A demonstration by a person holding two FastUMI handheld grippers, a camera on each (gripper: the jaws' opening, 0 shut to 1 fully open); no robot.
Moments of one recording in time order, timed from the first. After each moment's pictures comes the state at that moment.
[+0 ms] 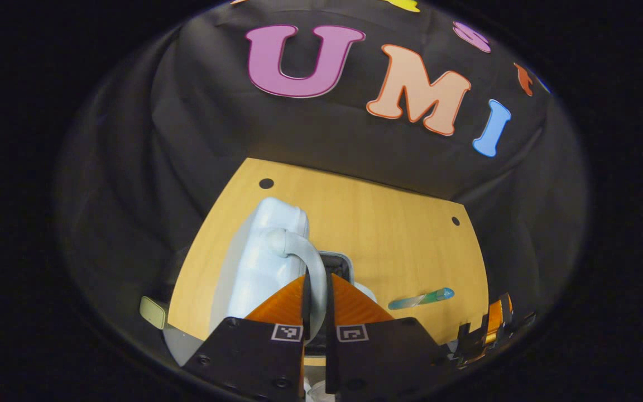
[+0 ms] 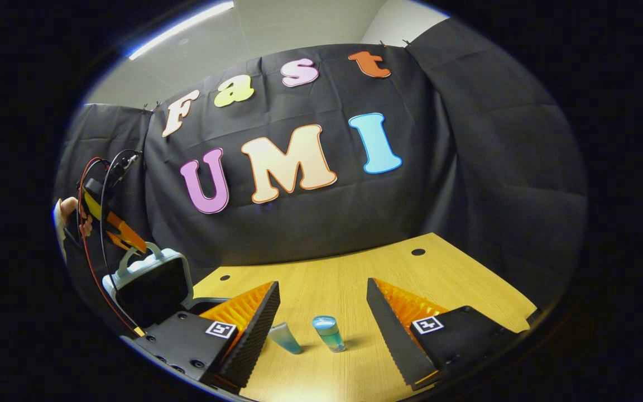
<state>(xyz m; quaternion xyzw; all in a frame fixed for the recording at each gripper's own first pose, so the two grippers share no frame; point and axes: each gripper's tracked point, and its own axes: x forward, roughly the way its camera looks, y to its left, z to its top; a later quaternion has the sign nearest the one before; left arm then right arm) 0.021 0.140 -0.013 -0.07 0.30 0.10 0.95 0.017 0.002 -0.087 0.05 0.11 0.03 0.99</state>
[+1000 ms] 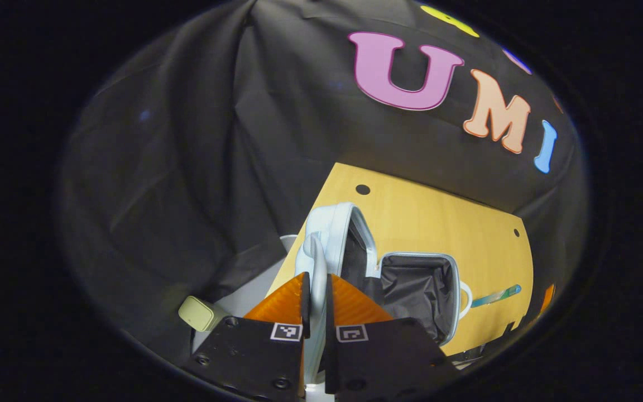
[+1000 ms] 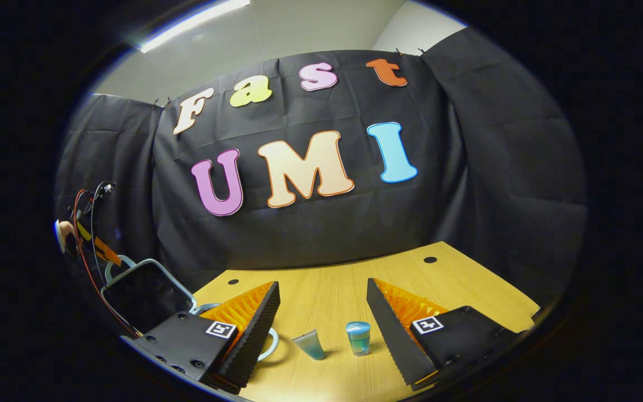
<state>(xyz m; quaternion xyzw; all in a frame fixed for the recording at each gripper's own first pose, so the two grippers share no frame) -0.058 0.348 -0.023 -0.06 0.28 0.22 0.93 0.015 0.064 -0.071 0.04 0.09 0.03 0.99</state>
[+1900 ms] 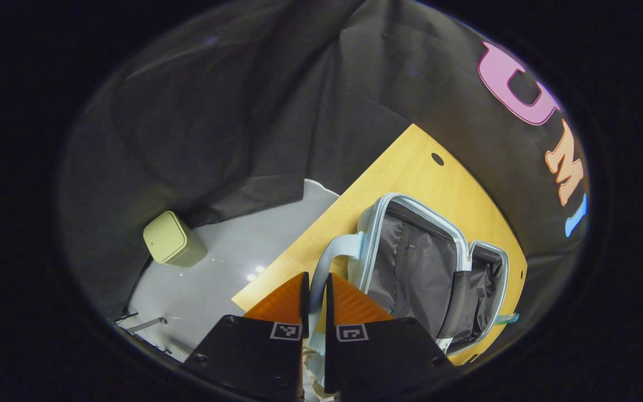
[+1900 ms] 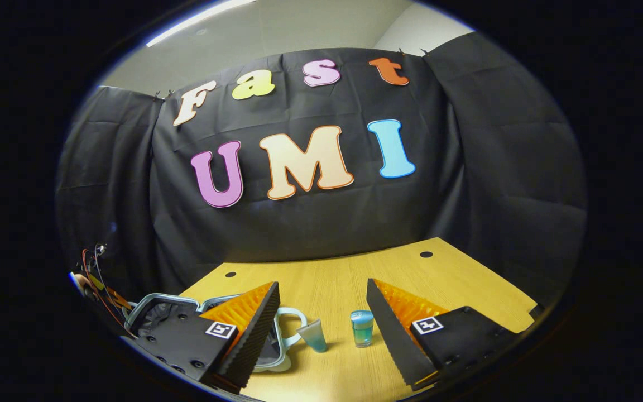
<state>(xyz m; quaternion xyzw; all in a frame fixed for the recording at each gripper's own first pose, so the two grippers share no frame) -0.102 0.430 -0.204 -0.26 0.32 0.29 0.86 -0.003 0.076 -0.087 0.02 0.11 0.01 0.99</state>
